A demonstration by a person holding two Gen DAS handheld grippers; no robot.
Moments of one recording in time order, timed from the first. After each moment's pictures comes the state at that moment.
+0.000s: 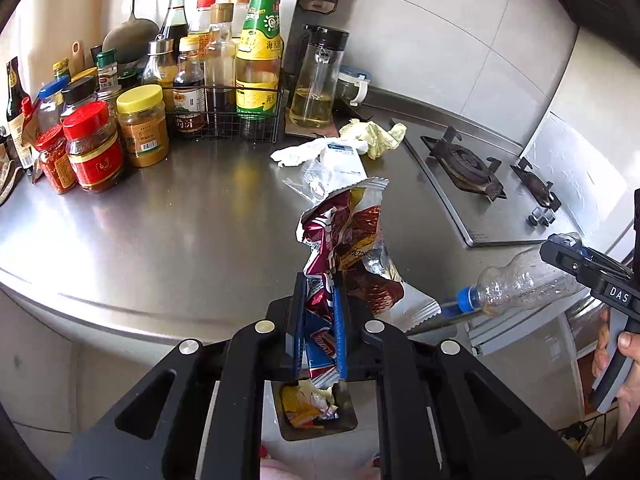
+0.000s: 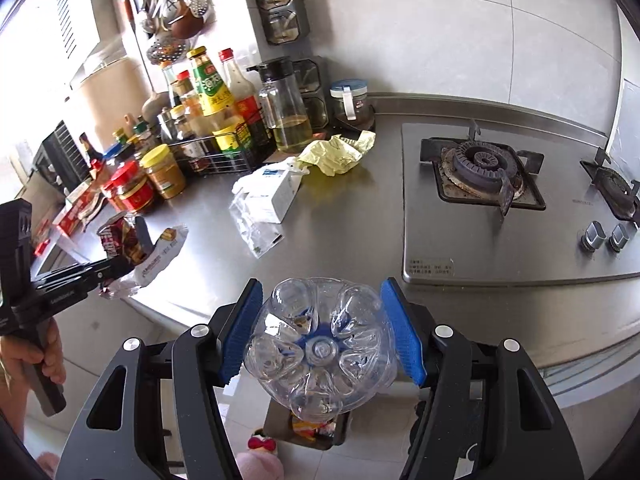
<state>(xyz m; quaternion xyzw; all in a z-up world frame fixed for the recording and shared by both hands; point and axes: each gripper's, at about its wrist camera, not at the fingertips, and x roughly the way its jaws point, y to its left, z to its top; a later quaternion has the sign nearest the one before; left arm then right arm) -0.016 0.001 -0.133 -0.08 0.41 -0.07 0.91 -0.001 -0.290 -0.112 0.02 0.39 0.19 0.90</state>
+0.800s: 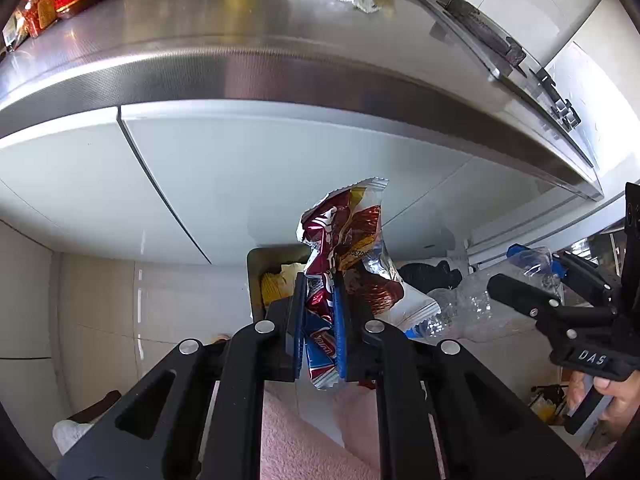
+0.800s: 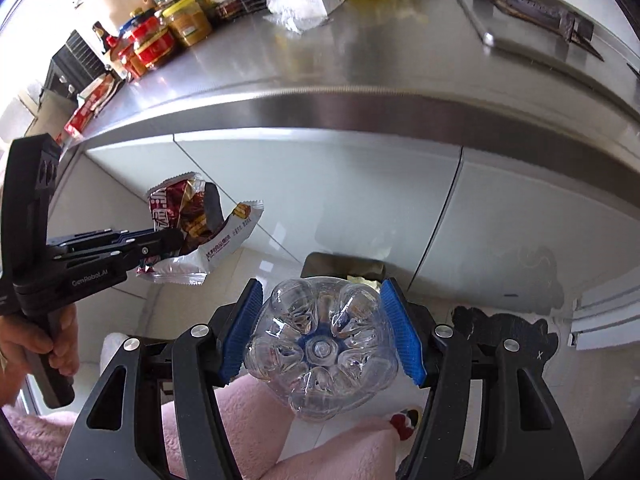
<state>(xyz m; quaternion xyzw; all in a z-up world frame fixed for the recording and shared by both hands) -0.074 -0.035 -0.287 -0.10 0.56 -0.08 0.82 -0.070 -0.244 -0.283 -0.01 0.55 0.23 0.81</state>
